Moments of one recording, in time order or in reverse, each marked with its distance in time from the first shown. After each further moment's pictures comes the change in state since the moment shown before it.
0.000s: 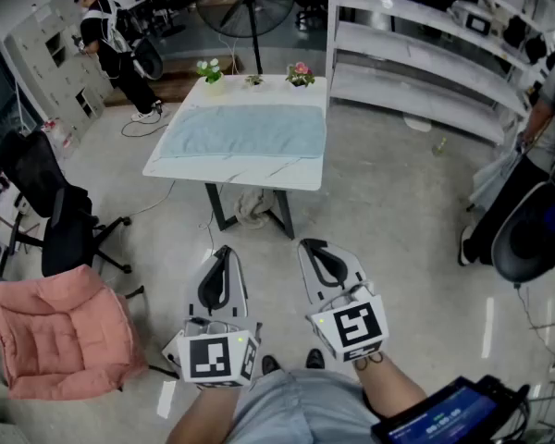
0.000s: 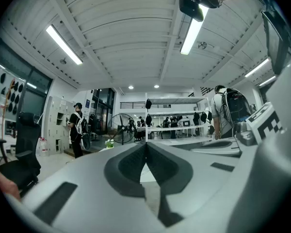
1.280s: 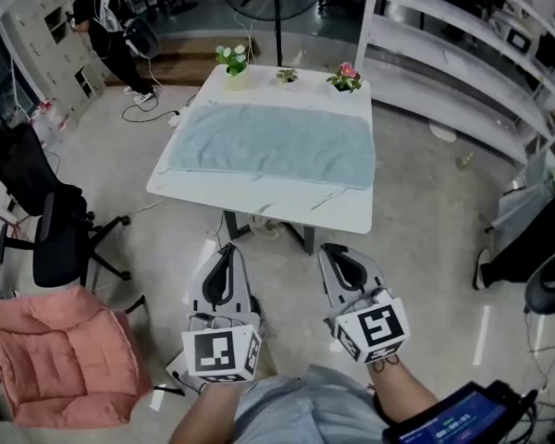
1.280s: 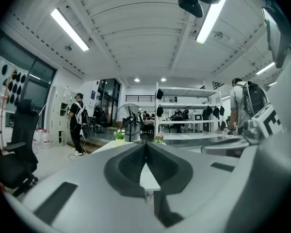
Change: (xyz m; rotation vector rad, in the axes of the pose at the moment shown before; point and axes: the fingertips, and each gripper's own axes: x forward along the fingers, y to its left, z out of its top) left arm 0.160 0.152 -0.082 -0.053 0.075 0.046; right arm 0.199 -0.032 -0.066 0.090 0.094 0.031
